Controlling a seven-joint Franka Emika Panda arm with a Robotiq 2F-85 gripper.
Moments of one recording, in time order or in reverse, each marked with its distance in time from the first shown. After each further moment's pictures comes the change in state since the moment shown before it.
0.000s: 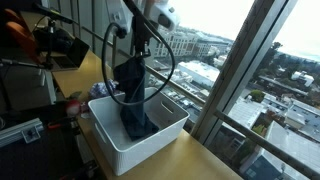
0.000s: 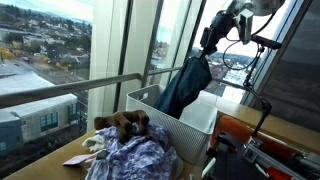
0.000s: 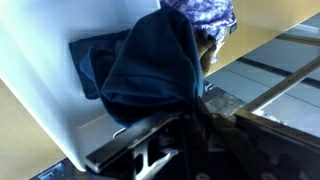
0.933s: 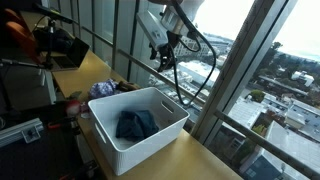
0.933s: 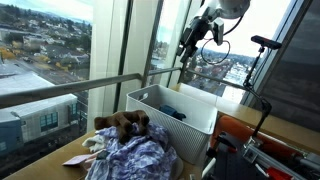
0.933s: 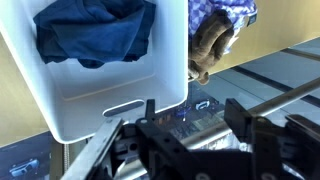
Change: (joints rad) arm -0.057 0.299 0.050 0.334 -0.007 -0.094 -0.152
